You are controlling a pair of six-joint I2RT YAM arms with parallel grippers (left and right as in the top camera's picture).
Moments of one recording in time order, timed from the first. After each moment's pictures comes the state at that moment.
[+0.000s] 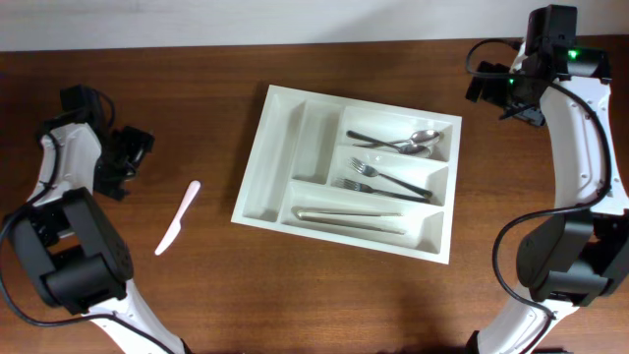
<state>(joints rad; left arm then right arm) 0.34 2.08 1.60 -0.90 0.05 -0.78 -0.16 1.97 1.93 -1.10 -0.04 0.26</state>
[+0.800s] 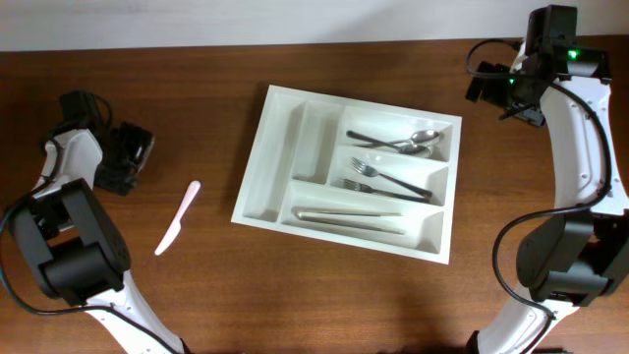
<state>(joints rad) 0.37 2.14 1.56 -0.71 0.12 -0.81 -0.16 1.97 1.93 -1.10 -0.04 0.26</state>
